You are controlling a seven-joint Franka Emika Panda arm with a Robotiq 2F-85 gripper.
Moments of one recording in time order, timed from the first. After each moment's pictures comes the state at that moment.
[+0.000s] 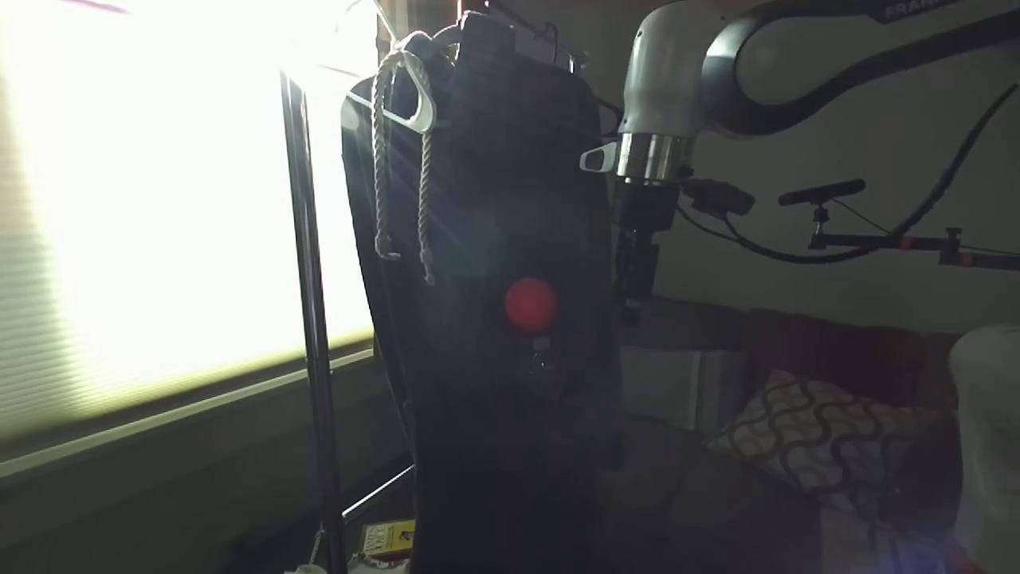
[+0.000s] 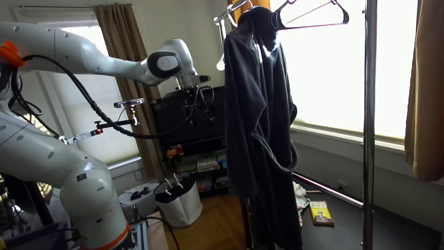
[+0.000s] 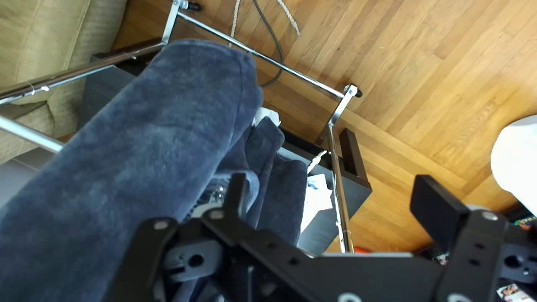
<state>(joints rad) 0.20 -0.60 0.04 -2.40 -0.06 1.95 -0.26</state>
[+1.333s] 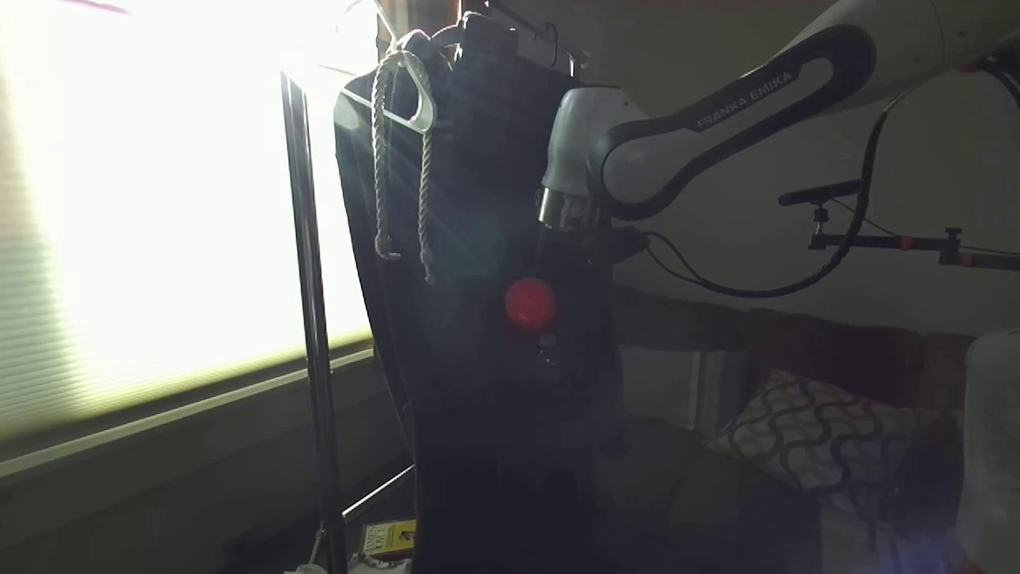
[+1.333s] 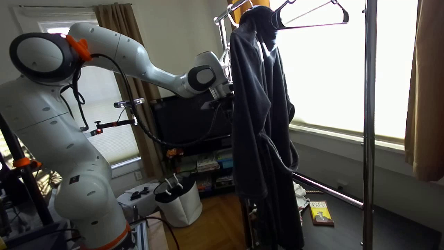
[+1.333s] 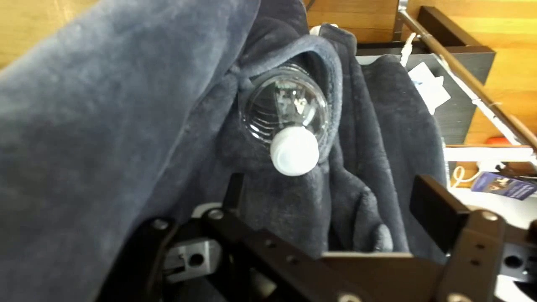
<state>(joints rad) 0.05 -0.23 0.09 -2.25 -0.17 2.30 0.22</state>
